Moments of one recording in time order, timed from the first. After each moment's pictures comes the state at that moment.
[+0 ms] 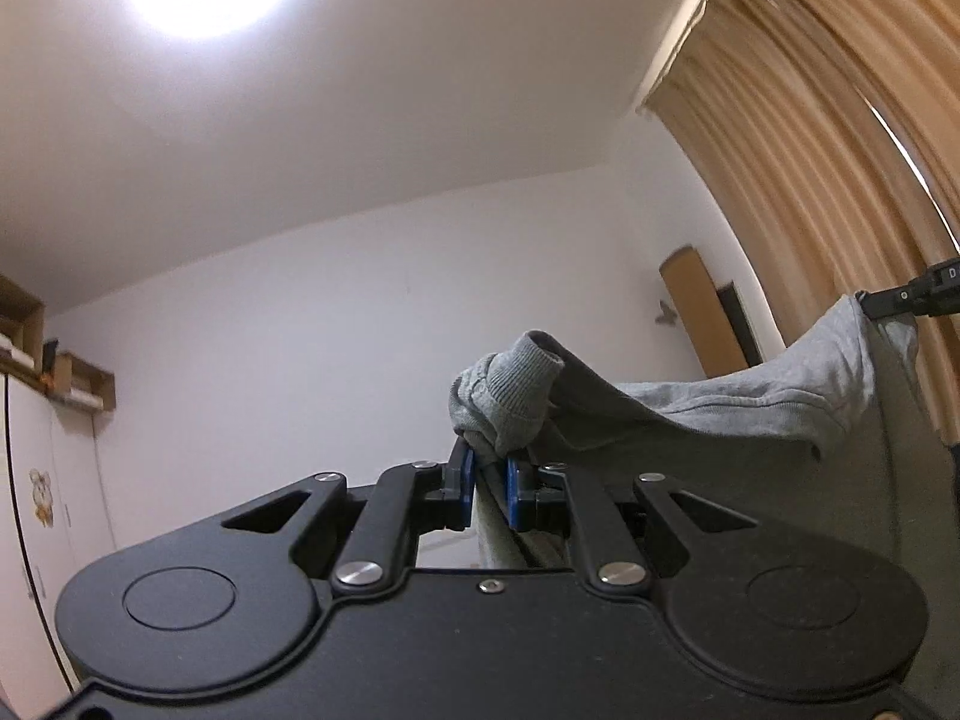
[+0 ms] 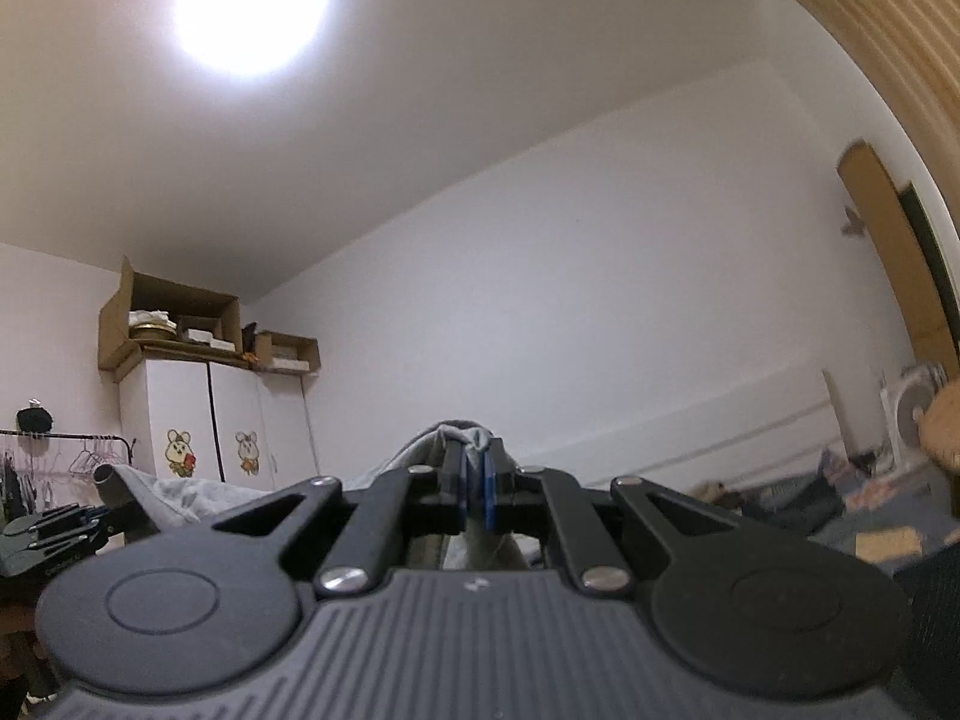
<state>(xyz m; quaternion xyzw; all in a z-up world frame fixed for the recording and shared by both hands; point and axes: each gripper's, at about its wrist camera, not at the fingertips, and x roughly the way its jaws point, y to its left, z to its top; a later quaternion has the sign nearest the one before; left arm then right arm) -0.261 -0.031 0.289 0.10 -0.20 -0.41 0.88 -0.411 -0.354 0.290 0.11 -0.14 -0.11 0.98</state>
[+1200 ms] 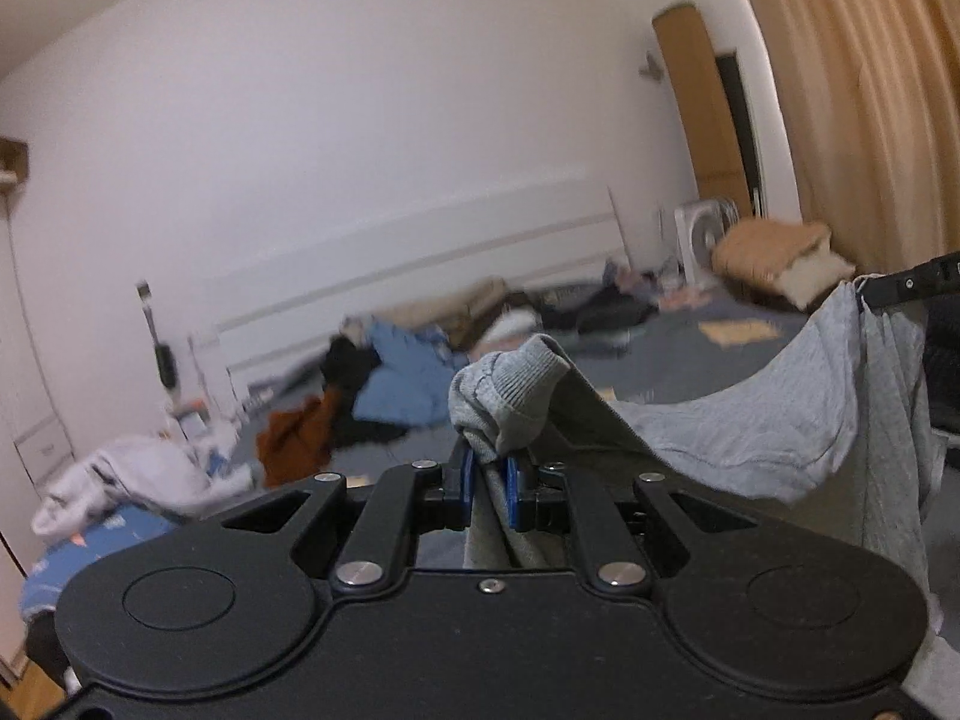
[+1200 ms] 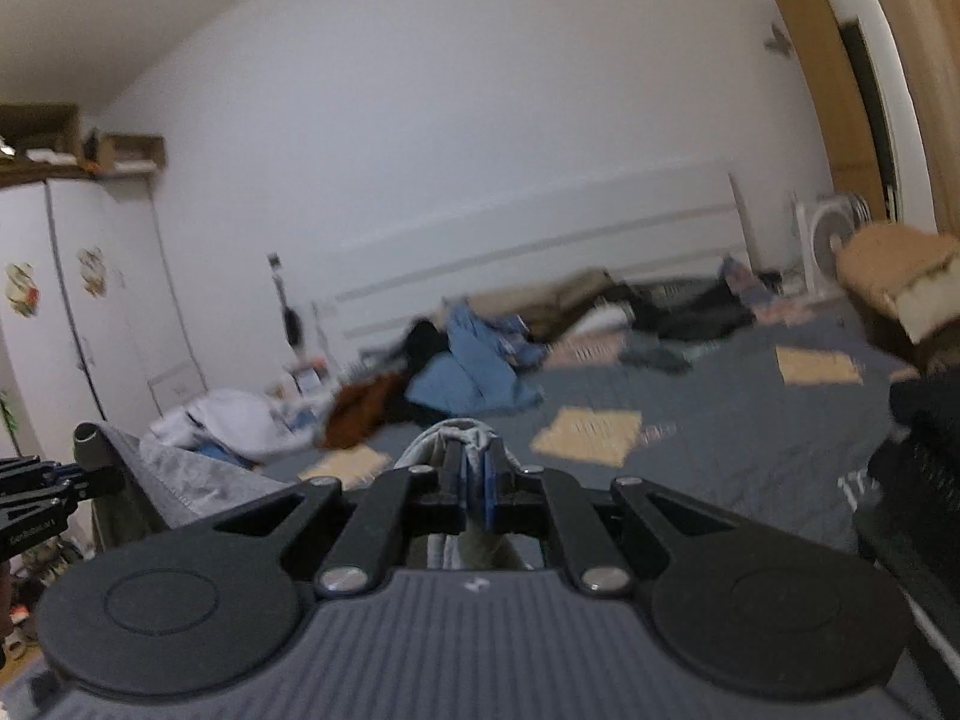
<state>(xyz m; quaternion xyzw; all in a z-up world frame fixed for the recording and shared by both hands) -0.007 -0.289 0.097 0.18 0.07 -0.44 0.88 -0.167 -0.463 0.128 0.16 0.10 -0.22 0.96</state>
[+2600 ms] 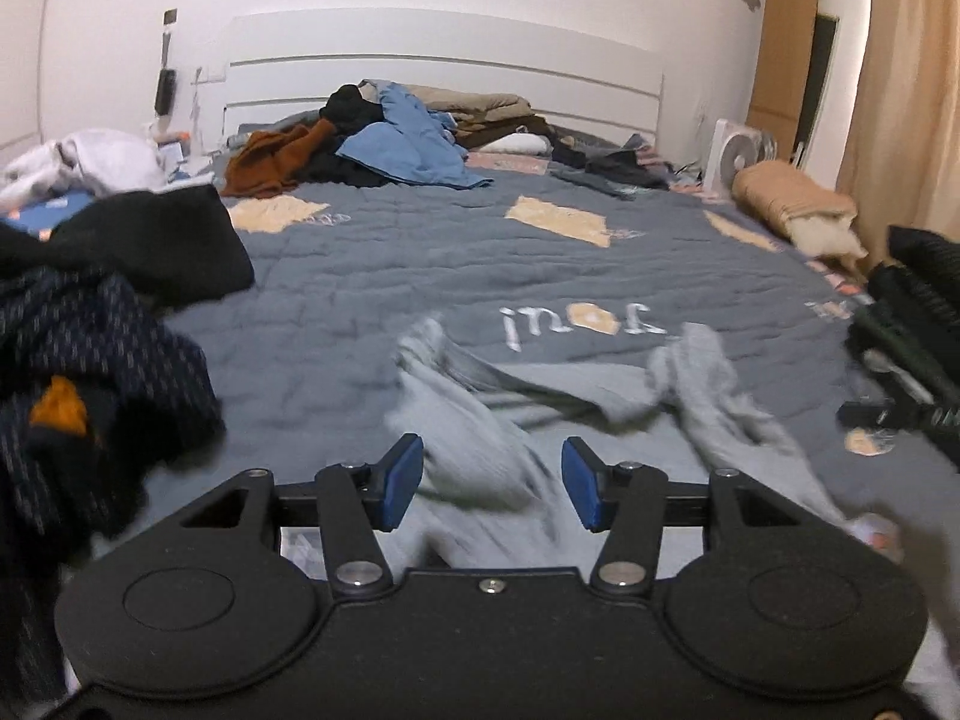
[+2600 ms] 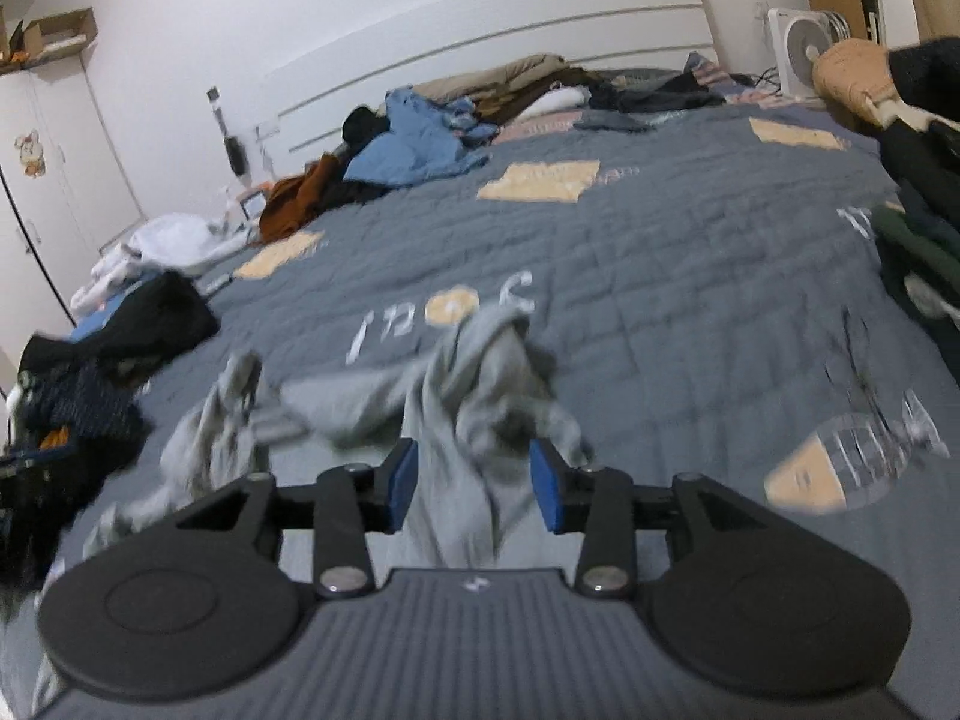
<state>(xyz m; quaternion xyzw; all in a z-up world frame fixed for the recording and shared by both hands) 0.010 -0.162 -0.042 0.07 0.29 -0.42 0.86 -0.169 -0.453 -0.050 0.22 0.26 -0.22 0.91</state>
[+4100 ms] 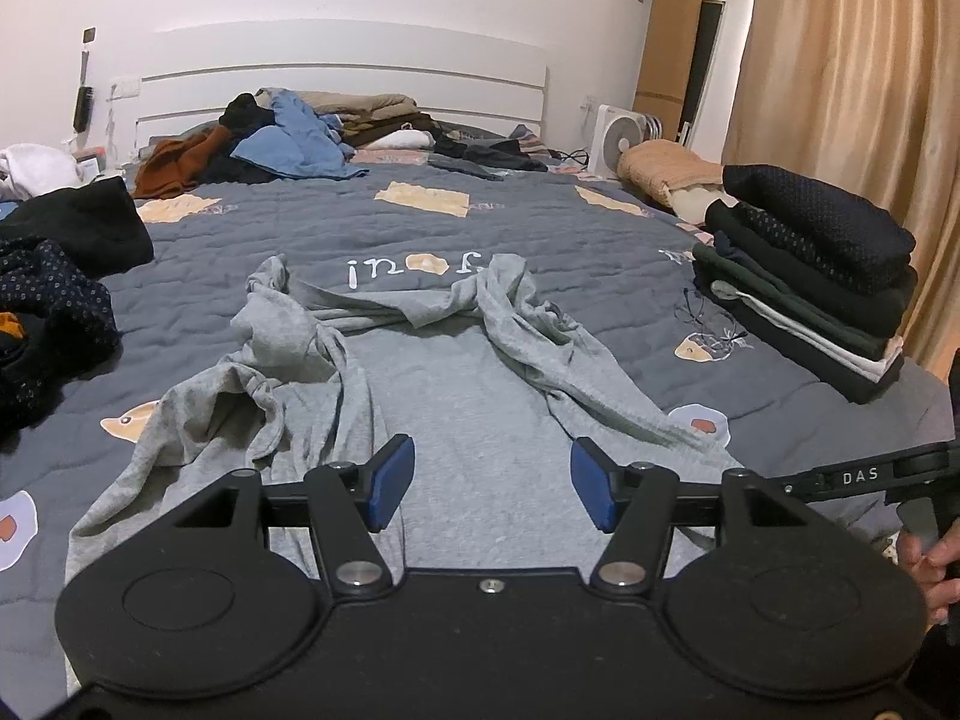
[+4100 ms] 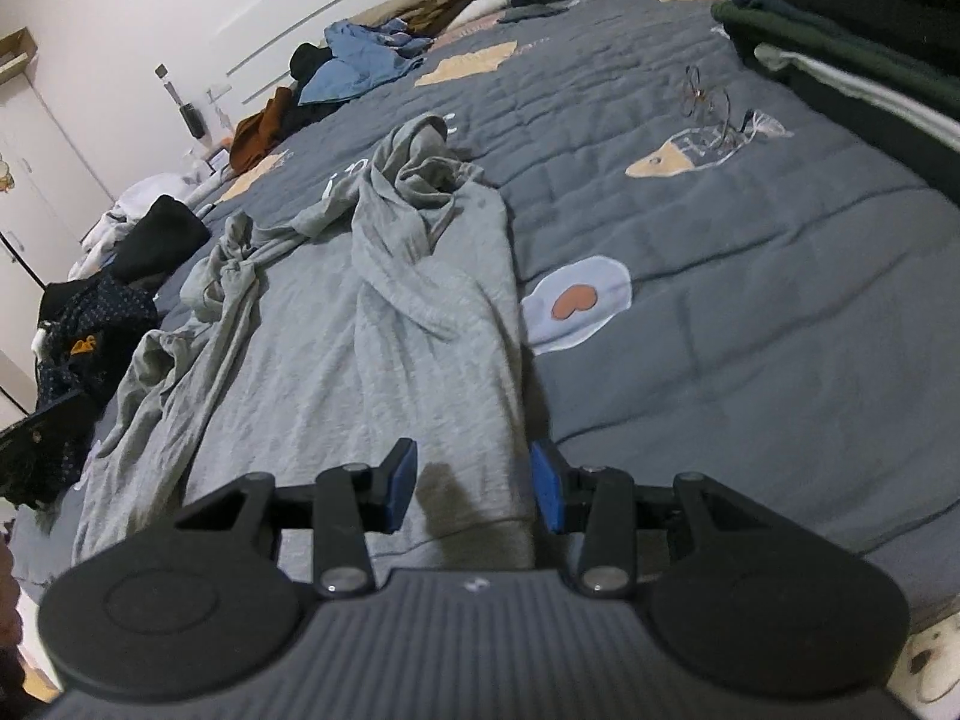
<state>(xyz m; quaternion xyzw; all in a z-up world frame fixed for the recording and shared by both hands) -0.118 -0.142 -0.061 0.09 0.27 -0.50 0.82 -0.307 -0.387 -0.102 0.32 0.31 -0.23 0.87</state>
